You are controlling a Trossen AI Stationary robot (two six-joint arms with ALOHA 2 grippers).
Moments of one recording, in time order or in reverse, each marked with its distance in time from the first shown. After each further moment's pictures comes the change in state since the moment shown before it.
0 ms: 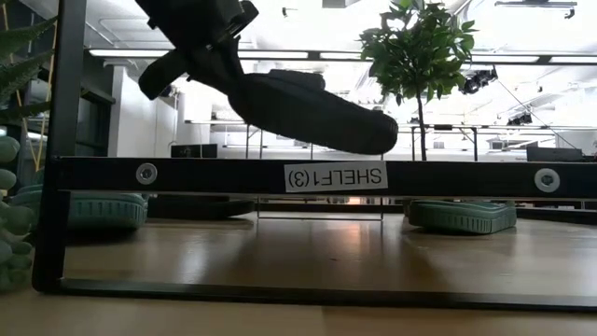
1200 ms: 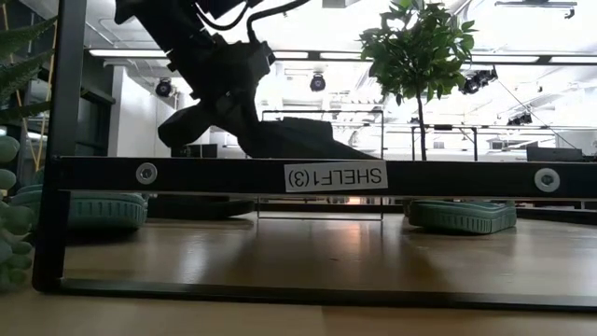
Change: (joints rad) left arm 0.014 0.228 0.000 0.098 -0.112 -0.112; right arm 0.000 0.000 0.000 -0.067 0.016 0.056
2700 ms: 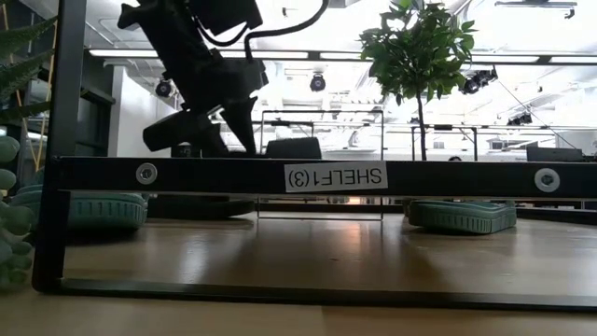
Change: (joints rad) left arm 0.046 0.000 0.000 -0.121 0.166 -0.115; right arm 0.000 0.000 0.000 -0.010 -0.001 -0.004
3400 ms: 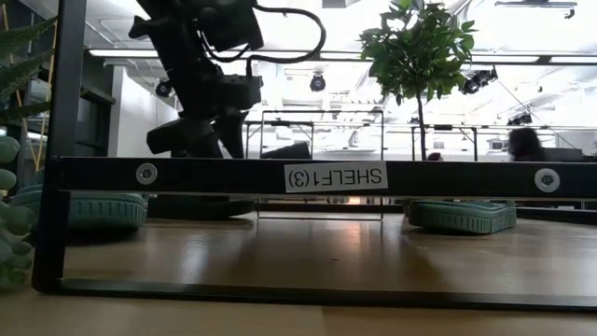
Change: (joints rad) left arm 0.088 0.000 0.000 -0.061 0.061 -0.157; right arm 0.000 0.000 0.000 -0.002 0.002 0.010
